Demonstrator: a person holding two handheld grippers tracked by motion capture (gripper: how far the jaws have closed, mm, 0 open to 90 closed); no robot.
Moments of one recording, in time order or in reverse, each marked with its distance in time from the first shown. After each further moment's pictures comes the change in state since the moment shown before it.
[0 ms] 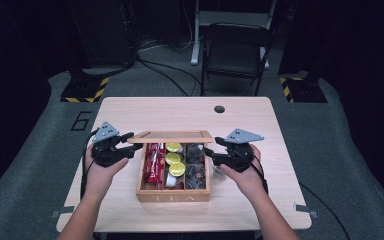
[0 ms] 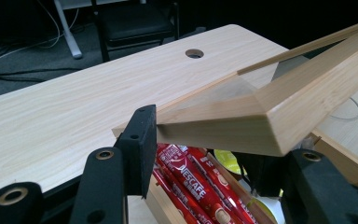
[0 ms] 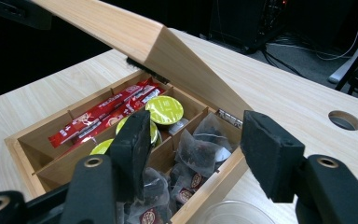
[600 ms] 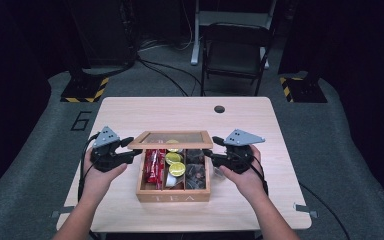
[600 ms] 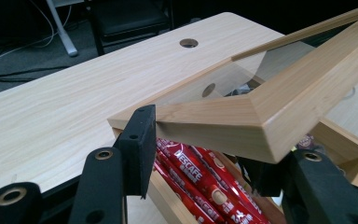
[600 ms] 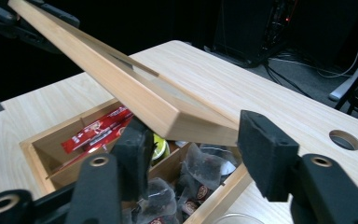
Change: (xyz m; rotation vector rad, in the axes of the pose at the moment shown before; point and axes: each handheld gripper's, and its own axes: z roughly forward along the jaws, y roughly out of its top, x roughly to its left) left arm -0.005 -0.010 -0.007 0.024 -0.025 0.047; right arm 0.012 0.006 -0.010 -0.037 0.025 -0.054
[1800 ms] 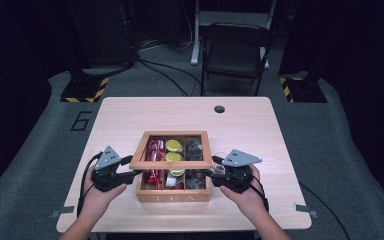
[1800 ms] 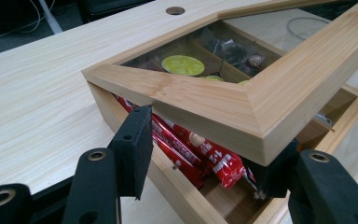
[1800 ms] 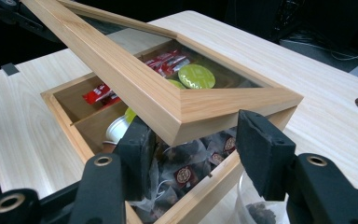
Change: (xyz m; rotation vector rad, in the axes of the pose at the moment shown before) left arm -0.020 -0.047 -0.004 0.053 -0.020 0.024; right arm 0.023 -0.043 -0.006 0.065 0.016 -0.003
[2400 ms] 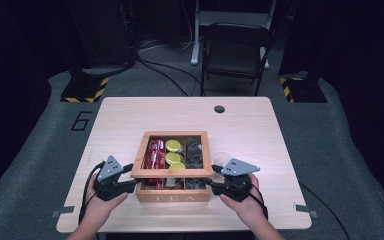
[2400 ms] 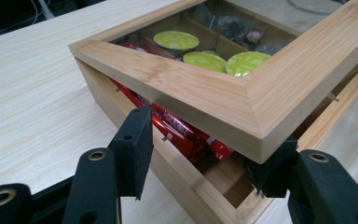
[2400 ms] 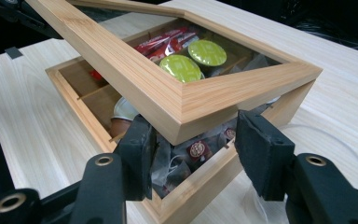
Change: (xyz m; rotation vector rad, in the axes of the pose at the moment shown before) left arm -0.008 -0.025 0.006 0.024 0.003 0.014; right arm 0.009 -0.023 0.003 0.038 0.013 0.007
